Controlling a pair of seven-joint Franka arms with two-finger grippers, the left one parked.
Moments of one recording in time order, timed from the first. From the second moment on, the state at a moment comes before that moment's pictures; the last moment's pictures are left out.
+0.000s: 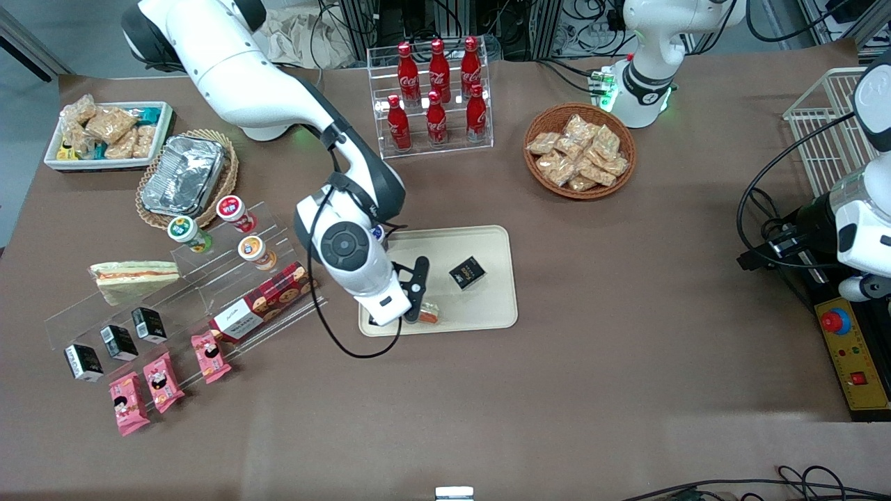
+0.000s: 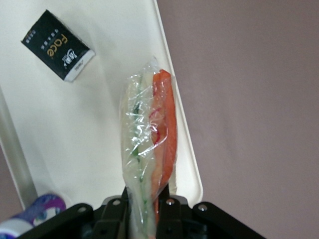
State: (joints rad) arm 0.54 0.66 0.05 -1.46 0.01 2.11 -0.77
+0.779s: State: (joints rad) arm 0.56 0.67 0.04 -1.49 0.01 2.17 -0.68
